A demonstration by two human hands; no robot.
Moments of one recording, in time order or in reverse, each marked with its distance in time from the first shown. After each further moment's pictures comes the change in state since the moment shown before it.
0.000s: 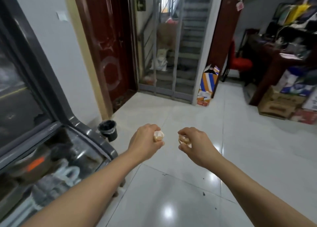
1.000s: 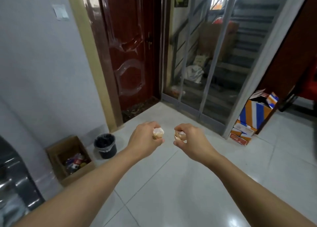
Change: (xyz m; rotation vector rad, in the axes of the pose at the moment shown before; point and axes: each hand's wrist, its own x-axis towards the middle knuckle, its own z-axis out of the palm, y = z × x) left_hand 0.495 0.018 0.109 -0.013 0.211 -0.328; right_hand 0.520 0.238 -0.048 0.049 -0.186 -0.272
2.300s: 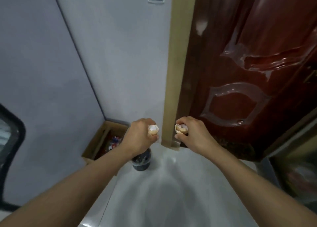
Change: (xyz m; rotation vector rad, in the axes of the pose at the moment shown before) left_hand 0.496 -0.201 -0.001 0.136 0.485 -0.858; right_hand 0.713 -0.009 0.120 0.084 -0.576 -0.894
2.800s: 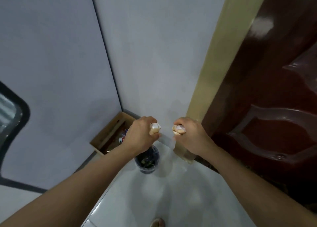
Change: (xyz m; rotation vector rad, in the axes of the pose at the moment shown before) left_hand 0.138 -0.061 0.041 -0.003 0.113 -0.295; right_hand 0.195 0.049 0.055 0.034 -0.209 -0.244
